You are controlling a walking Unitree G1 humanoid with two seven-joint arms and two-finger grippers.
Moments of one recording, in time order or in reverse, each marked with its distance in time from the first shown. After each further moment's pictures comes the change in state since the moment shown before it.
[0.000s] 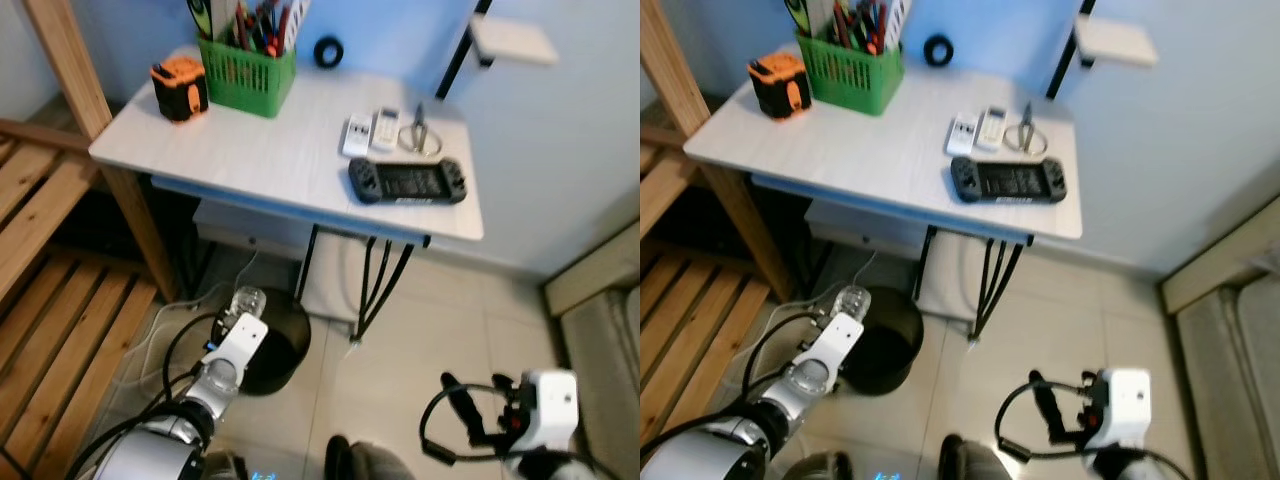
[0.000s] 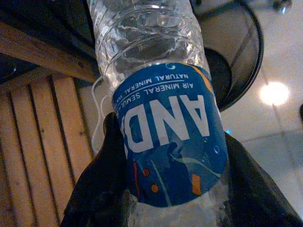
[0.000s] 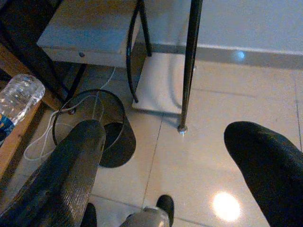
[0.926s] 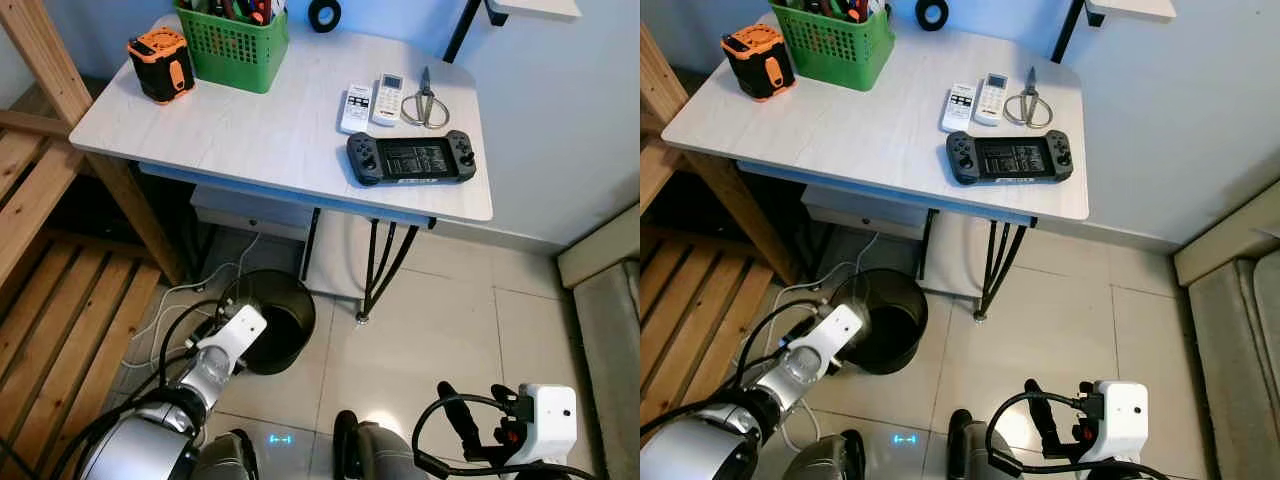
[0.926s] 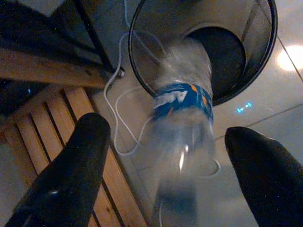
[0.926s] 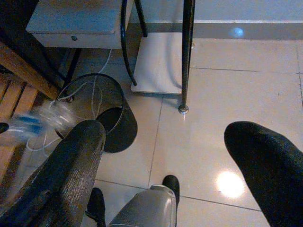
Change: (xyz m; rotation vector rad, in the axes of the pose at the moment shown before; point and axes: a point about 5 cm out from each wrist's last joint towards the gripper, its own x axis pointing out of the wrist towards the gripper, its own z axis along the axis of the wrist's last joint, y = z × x) left arm 0.002 0.021 0.013 0.165 -0.044 0.016; right arm -0.008 0.008 -0.004 0.009 0.006 -0.028
